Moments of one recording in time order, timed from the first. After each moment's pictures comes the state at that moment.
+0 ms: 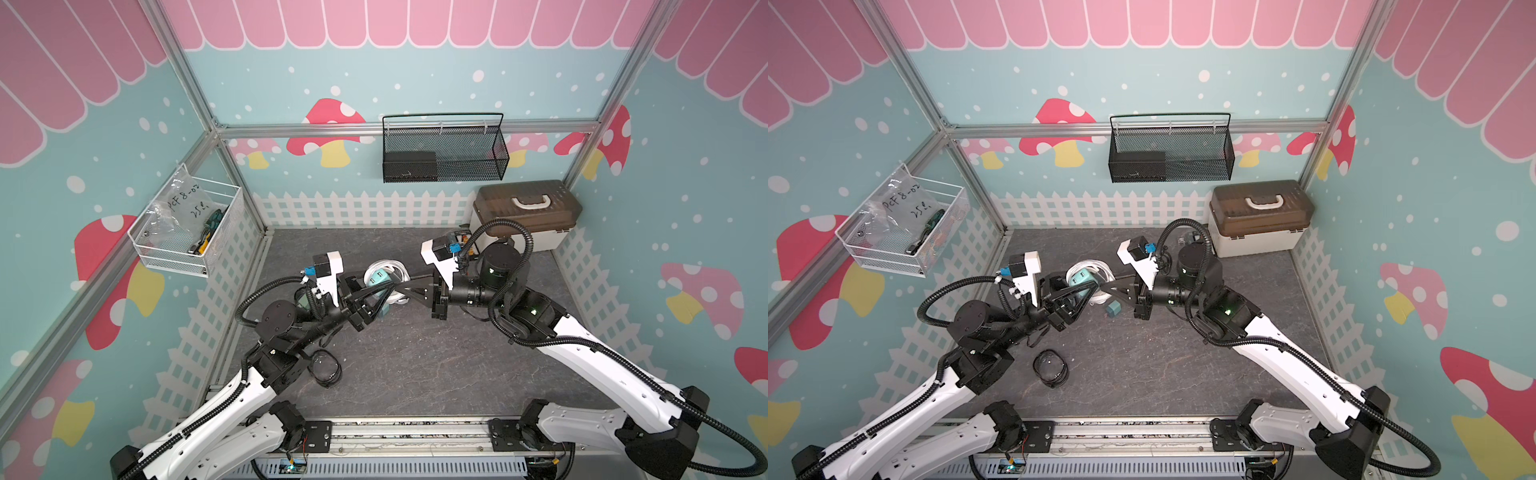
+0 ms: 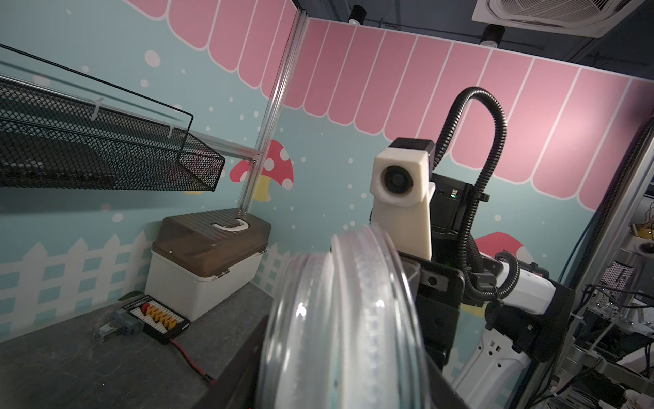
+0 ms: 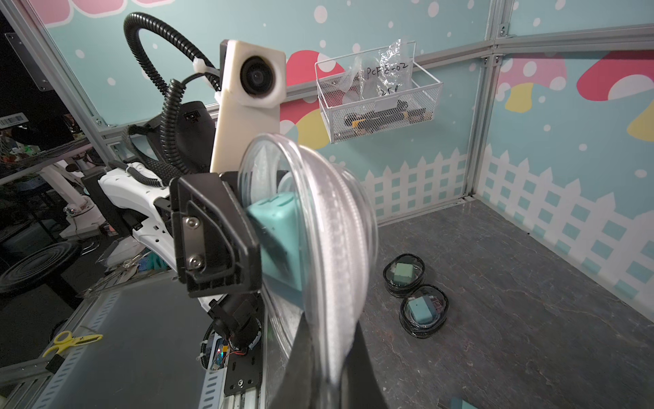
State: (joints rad) left arm -0.69 0.83 0.76 0.42 0.38 -0.50; right arm 0.78 1.18 1.23 -0.13 -0.62 0.11
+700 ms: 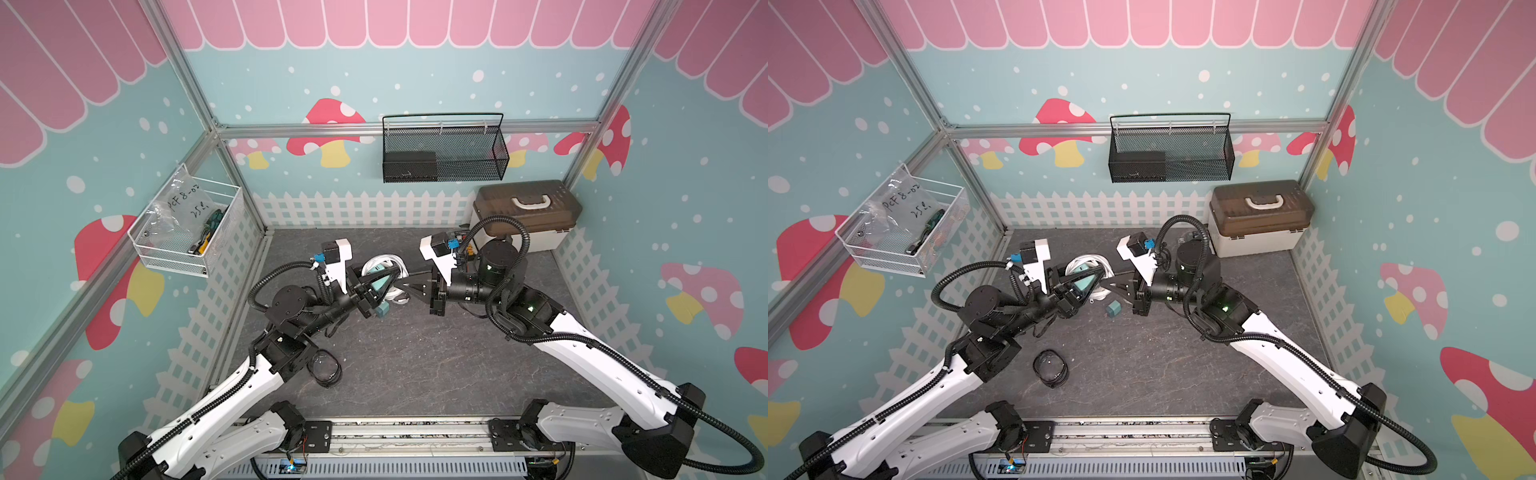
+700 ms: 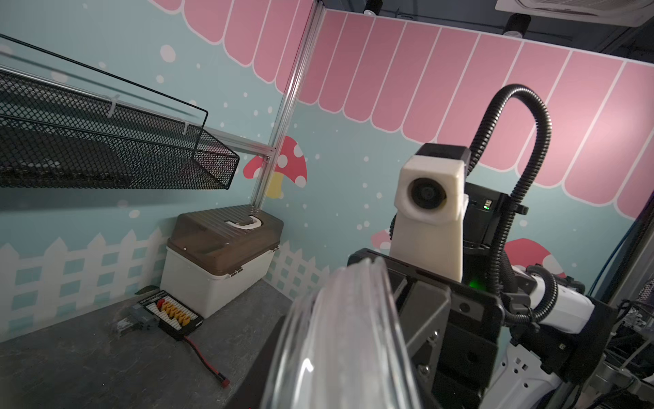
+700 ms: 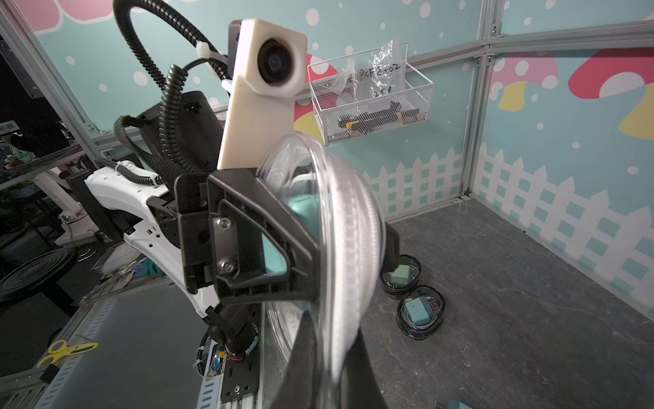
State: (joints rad) left arm -0.67 0.91 0.83 0.39 0.37 -0.49; right arm 0.77 1.19 1.24 -0.13 -0.61 0.12
